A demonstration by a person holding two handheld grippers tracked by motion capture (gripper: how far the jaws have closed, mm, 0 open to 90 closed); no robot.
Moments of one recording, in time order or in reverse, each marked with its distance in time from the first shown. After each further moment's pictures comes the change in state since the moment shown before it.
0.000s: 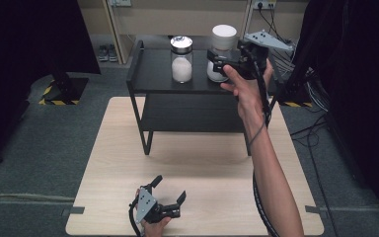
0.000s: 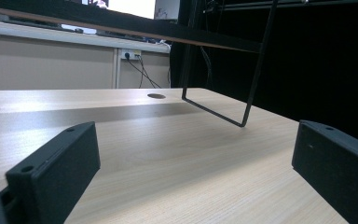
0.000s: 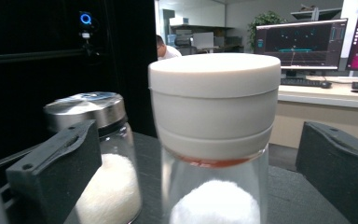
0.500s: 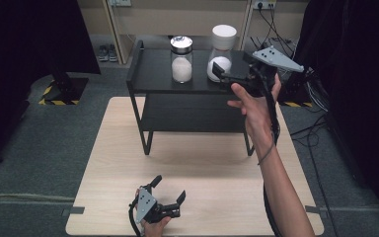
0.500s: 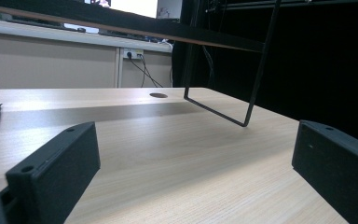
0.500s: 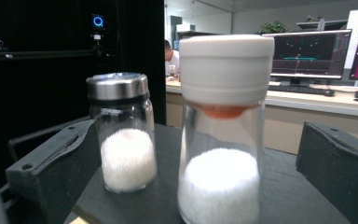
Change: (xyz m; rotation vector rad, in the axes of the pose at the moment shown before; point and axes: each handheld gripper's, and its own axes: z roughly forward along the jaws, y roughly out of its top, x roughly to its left) left arm -0.003 0.000 0.000 0.003 0.015 0.005; right arm 0.002 -0.022 -0.039 -0.026 0.029 -0.032
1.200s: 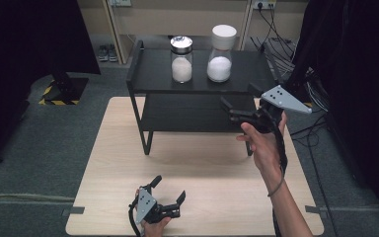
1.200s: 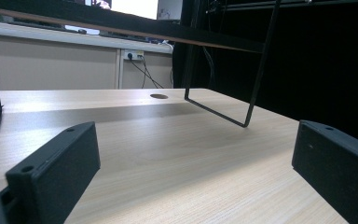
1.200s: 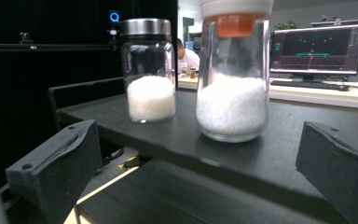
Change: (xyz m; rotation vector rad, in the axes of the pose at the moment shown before) left arm 0.000 -0.001 -0.001 -0.005 -0.001 0.001; right arm -0.003 -0.060 -0.049 -0.012 0.057 0.000
